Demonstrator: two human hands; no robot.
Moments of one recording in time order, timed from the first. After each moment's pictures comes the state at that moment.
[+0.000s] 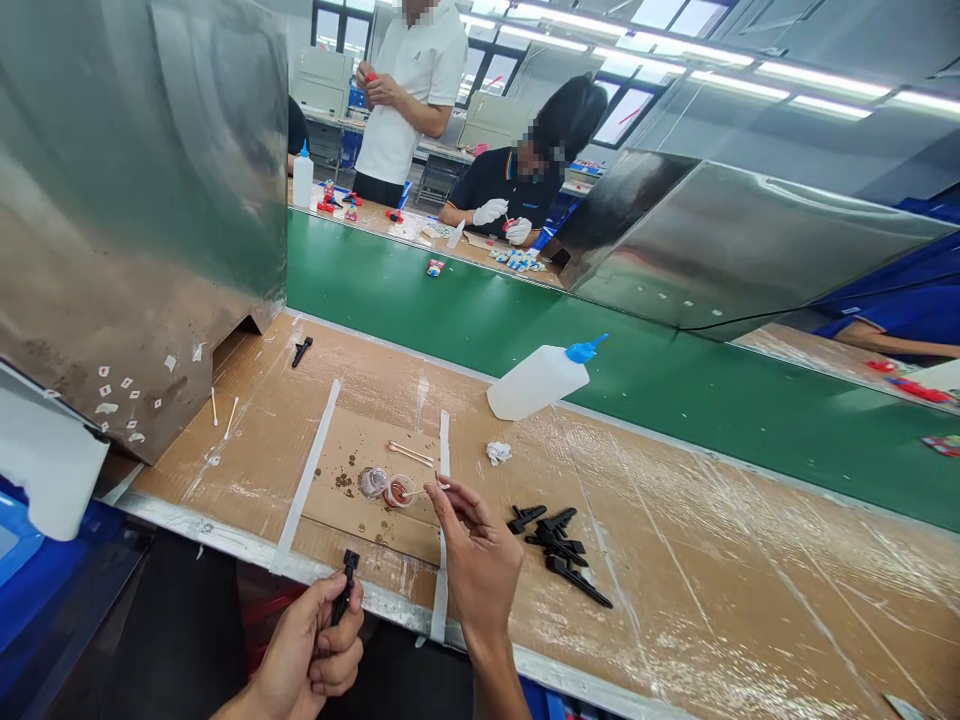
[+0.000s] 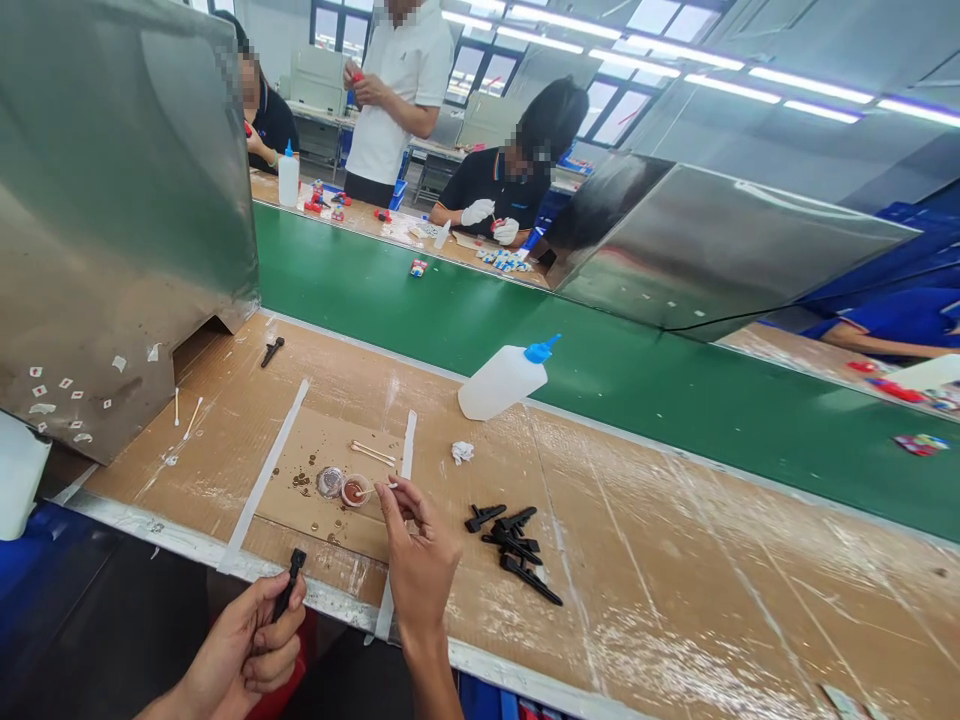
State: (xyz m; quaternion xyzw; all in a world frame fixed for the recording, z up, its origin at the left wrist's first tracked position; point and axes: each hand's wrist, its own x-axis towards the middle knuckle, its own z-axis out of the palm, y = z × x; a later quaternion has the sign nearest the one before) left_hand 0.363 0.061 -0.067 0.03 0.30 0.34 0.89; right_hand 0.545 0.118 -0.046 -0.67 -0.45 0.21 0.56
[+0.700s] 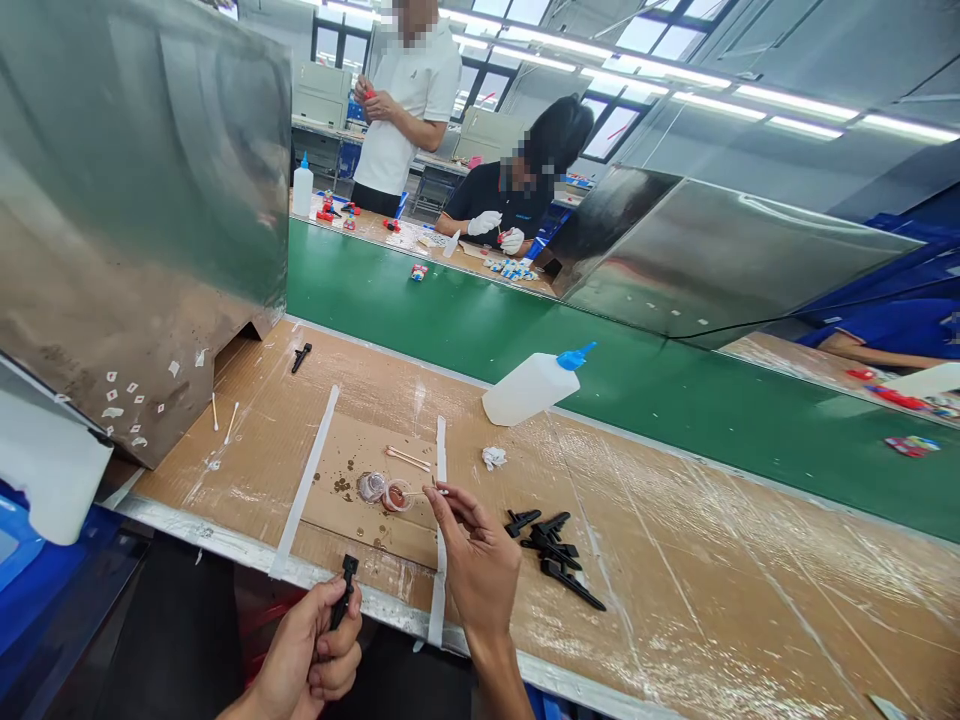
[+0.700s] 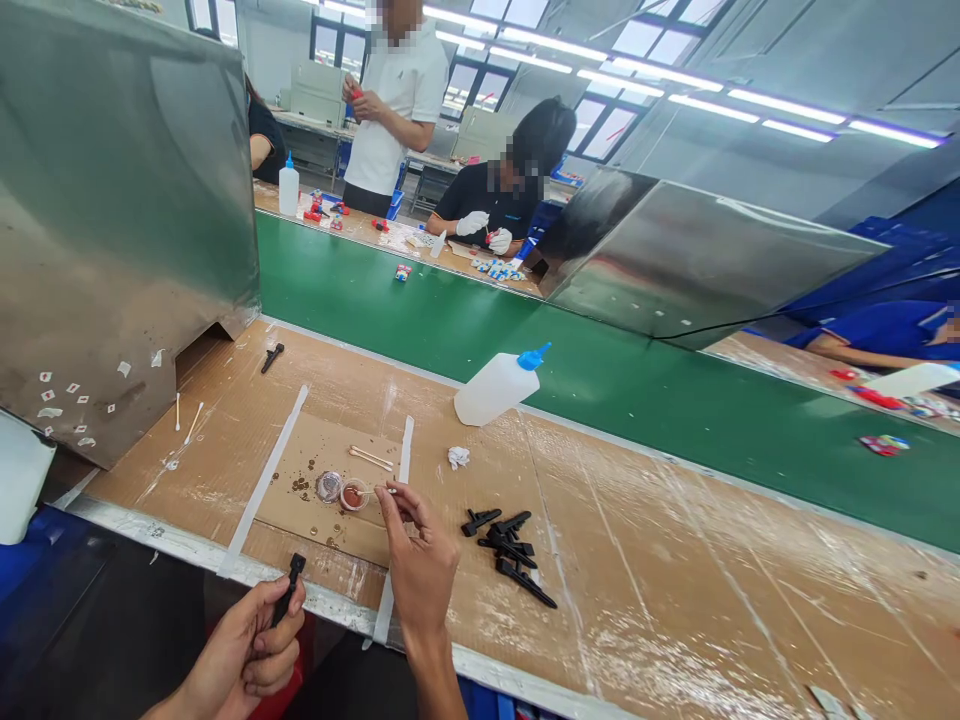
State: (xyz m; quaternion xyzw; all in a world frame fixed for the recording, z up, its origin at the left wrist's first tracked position) left_hand 0.363 0.060 -0.067 0.04 0.30 0.33 0.89; right_hand 0.551 0.117 -0.040 -0.67 -0.46 0.23 0.54
